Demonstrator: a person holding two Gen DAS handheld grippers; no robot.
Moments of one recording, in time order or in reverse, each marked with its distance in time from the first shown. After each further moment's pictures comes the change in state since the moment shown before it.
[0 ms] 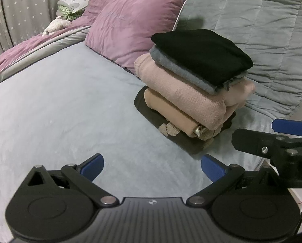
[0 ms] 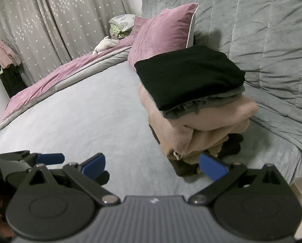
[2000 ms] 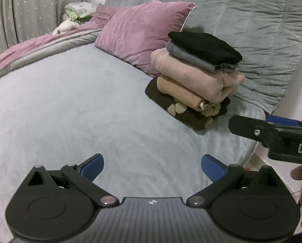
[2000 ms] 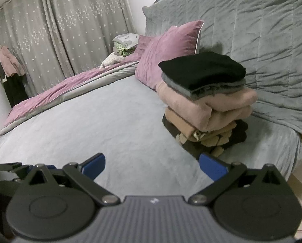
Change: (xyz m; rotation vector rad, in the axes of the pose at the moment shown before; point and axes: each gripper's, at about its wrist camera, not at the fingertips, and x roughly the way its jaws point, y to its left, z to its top) left arm -0.069 0.056 -0.101 -0.042 -0.088 -0.059; right arm -0.045 0.067 -0.090 -0.015 -0.146 -0.015
